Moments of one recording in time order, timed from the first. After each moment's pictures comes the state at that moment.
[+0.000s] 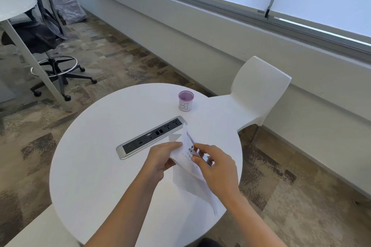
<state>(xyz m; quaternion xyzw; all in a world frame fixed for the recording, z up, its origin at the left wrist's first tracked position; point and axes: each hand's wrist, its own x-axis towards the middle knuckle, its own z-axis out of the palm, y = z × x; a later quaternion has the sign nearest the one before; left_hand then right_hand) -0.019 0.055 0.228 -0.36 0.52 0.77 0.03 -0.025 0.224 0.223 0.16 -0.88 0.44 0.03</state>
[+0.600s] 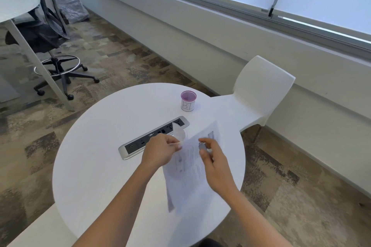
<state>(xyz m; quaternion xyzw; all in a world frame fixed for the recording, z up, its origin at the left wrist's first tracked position) -0.034 0.031 0.228 -0.23 0.87 0.43 0.03 -0.043 0.214 0.202 0.15 -0.82 0.55 -0.06</state>
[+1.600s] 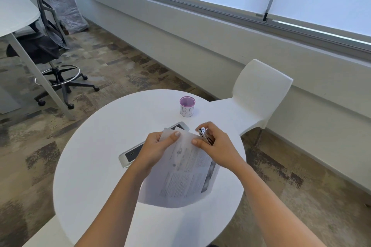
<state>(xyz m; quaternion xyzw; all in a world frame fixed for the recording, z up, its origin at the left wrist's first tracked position) -0.028 0.021 0.259 -0.16 0.71 0.69 0.01 -0.107 0.214 0.244 0.22 -0.85 0.46 -0.10</state>
